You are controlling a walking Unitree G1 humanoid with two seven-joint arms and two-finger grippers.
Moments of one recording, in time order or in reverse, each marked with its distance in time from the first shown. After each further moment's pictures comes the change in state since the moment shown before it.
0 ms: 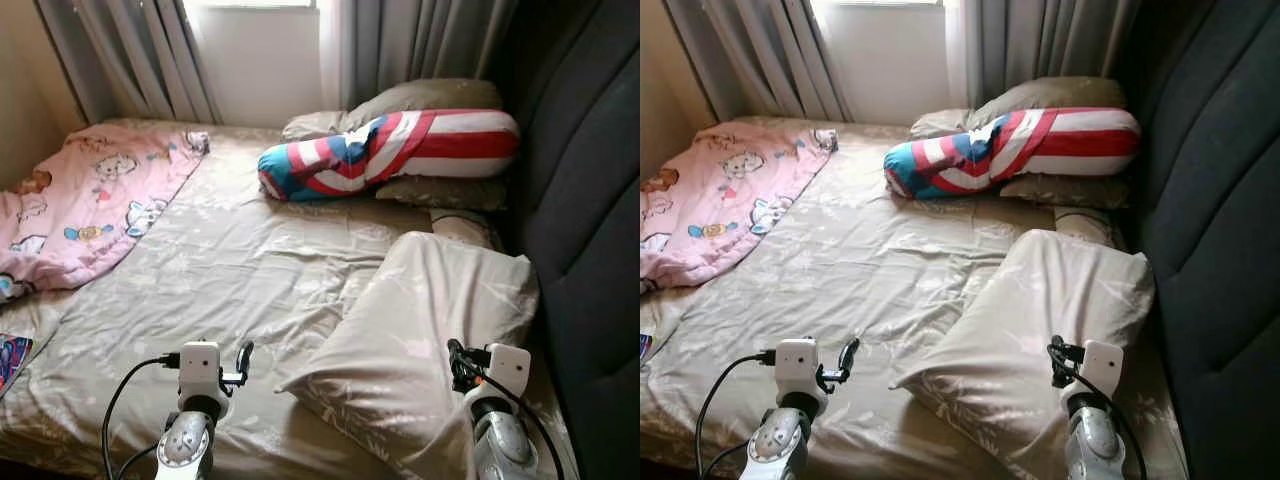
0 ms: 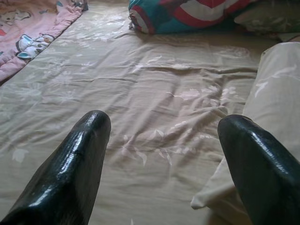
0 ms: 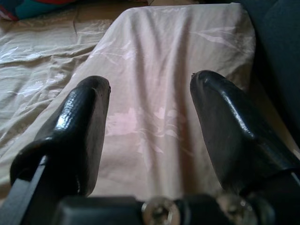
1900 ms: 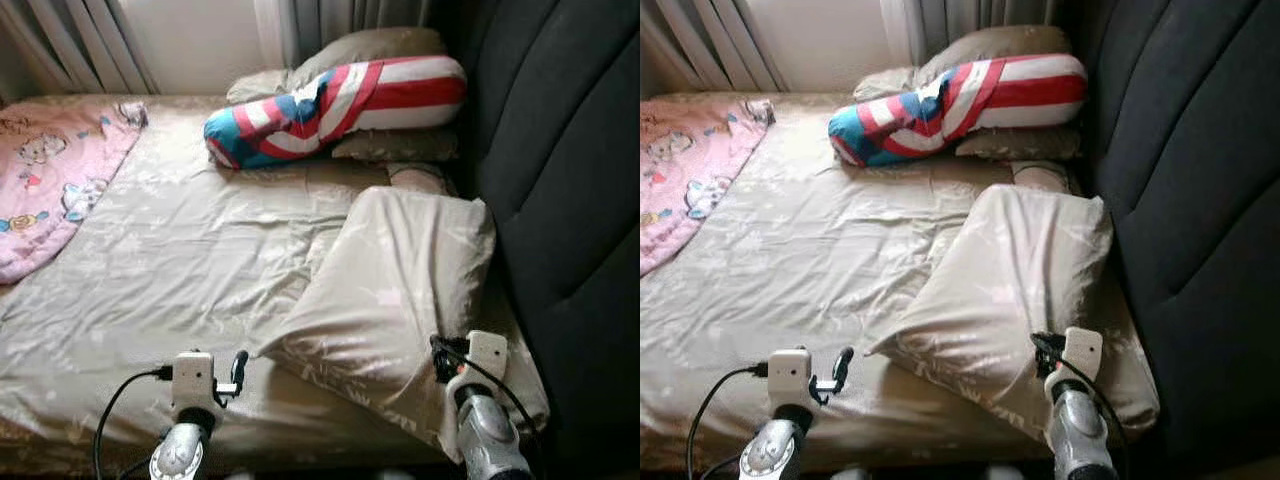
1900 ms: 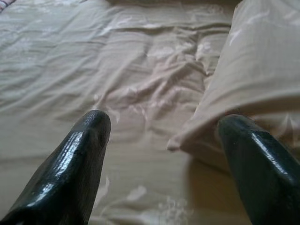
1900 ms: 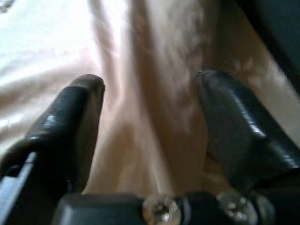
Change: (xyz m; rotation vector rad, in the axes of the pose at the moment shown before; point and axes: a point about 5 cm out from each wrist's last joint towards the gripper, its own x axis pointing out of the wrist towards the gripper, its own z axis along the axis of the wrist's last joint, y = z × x) left arm -0.013 0.006 -0.006 -0.003 0.007 0.018; right arm 0.015 0.019 0.002 0.035 0.121 -0.001
